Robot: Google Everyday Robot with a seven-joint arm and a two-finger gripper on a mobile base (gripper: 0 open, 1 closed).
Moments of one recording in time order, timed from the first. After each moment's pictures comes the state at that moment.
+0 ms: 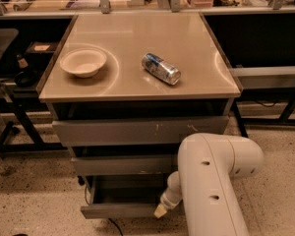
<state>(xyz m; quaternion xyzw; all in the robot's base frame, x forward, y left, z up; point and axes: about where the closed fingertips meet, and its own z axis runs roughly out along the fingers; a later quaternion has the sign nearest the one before) 0.504 -0.071 0.161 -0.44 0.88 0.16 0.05</state>
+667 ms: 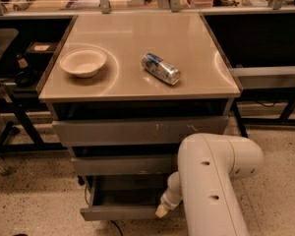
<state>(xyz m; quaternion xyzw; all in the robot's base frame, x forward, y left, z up) 0.504 -0.071 0.161 -0.44 0.88 0.16 0.05</state>
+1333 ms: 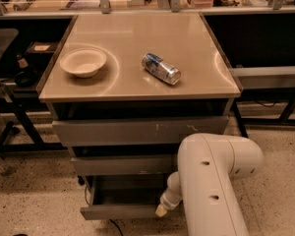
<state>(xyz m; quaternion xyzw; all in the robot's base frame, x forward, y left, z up) 0.504 -0.071 0.161 -0.44 0.88 0.16 0.05</state>
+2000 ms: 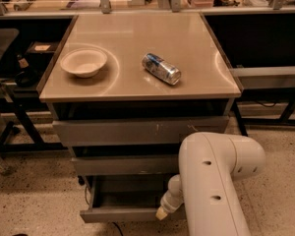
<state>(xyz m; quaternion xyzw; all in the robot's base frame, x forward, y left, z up) 0.492 -0.072 0.165 -0.43 0.89 0.16 0.05</state>
